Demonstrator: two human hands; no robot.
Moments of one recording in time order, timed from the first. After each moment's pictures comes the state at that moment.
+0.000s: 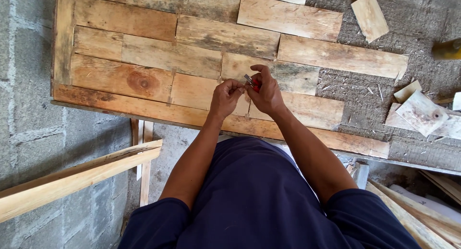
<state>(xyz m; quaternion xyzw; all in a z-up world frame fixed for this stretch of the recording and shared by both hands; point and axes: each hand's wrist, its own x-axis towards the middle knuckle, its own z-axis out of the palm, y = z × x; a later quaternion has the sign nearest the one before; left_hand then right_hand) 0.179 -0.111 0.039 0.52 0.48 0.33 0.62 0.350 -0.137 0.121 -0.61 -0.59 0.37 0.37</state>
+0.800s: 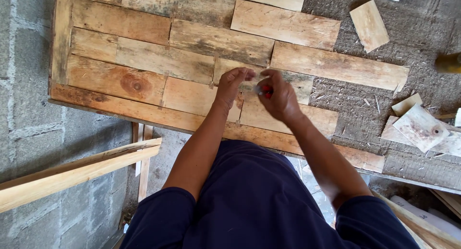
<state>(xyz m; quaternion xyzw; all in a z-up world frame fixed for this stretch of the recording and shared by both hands) 0.248 -0.063 0.020 0.40 0.40 0.40 0.72 0.426 -0.135 0.134 -0.58 -0.69 0.28 0.33</state>
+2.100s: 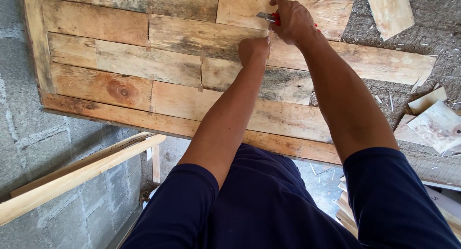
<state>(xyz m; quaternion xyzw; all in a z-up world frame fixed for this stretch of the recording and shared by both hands) 0.402 0.050 -0.063 0.52 0.74 -0.01 0.42 0.537 0.060 0.049 -0.66 -0.67 0.31 0.10</state>
